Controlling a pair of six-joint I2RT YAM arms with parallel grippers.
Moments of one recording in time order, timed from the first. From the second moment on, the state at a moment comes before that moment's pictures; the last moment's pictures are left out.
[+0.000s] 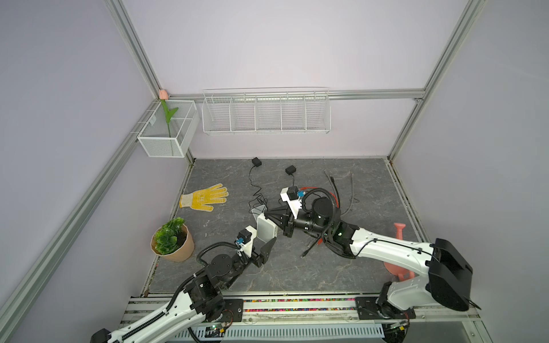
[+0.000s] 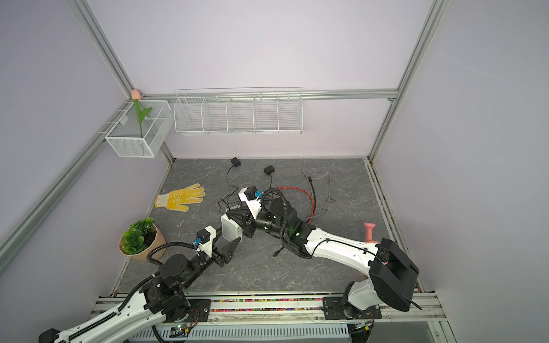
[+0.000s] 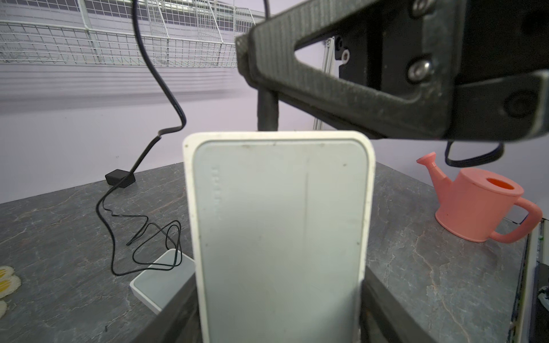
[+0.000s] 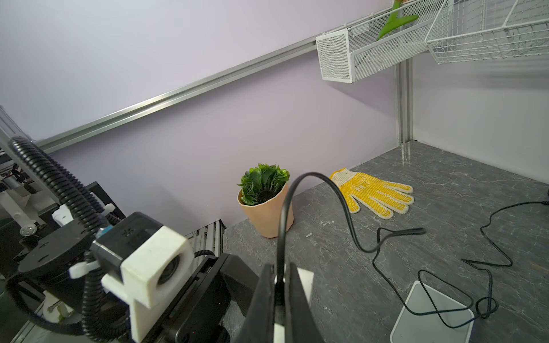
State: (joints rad) left arm -0.98 0.37 0.17 0.19 -0.26 -0.08; right arm 0.99 1.44 0.92 0.48 -0.36 0.32
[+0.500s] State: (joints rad) left arm -0.98 0.30 0.24 0.06 -0.43 -0.13; right arm 1.01 1.40 1.01 0.00 -0.35 0.26
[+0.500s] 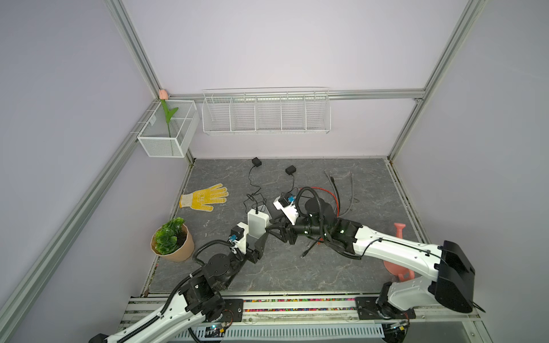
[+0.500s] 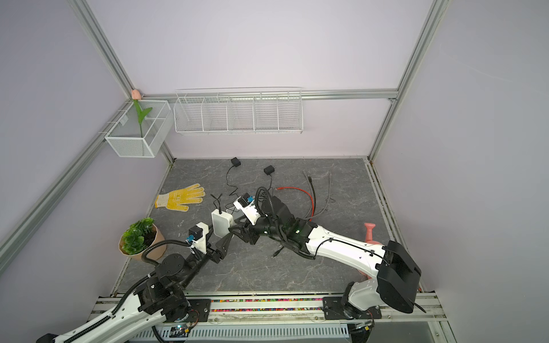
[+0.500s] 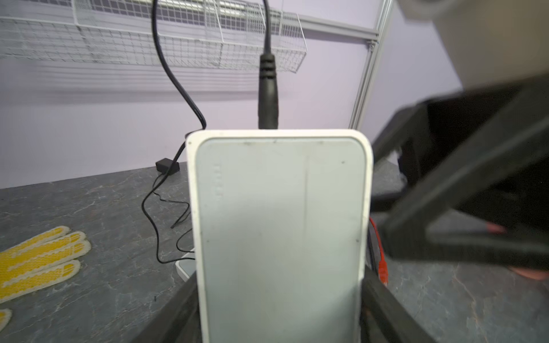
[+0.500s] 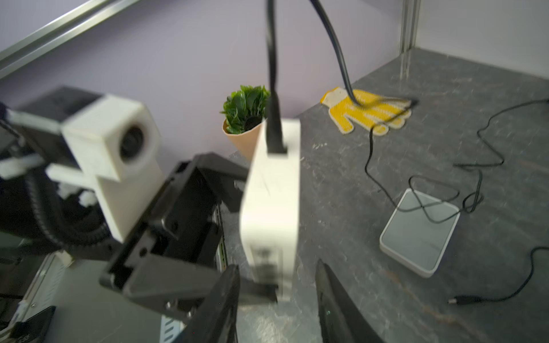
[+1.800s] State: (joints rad) left arm -0.88 1.13 0.40 -0.32 -0.28 -0.80; right arm 0.85 1.29 0.97 -0.70 -0.16 -0.01
